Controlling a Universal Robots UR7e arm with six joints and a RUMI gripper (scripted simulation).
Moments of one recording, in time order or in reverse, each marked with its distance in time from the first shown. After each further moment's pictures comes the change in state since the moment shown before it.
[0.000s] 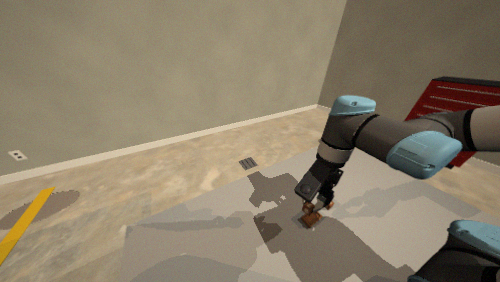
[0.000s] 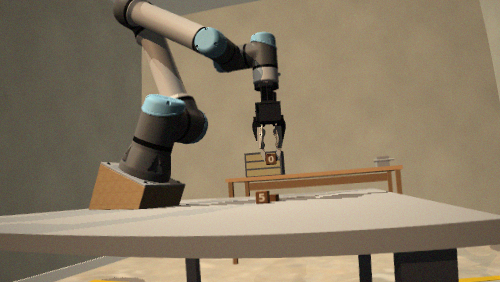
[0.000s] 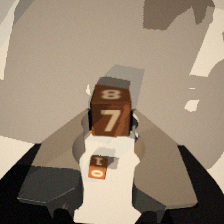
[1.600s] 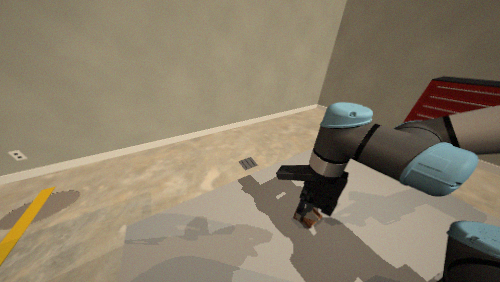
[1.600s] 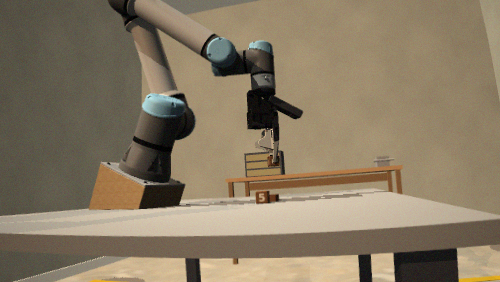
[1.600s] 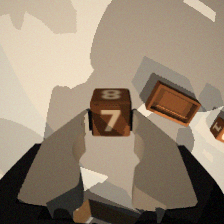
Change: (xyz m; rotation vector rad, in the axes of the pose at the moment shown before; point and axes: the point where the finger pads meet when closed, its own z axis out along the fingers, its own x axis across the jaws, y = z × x) arm 0.008 -0.042 0.004 -0.007 0.010 1.313
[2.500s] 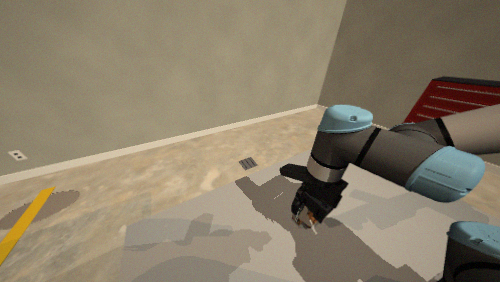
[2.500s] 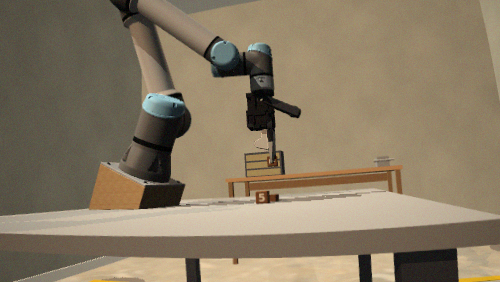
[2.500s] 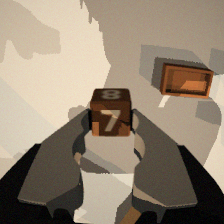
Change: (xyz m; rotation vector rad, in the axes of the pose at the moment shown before) arm -0.009 0.000 0.000 0.003 0.014 0.357
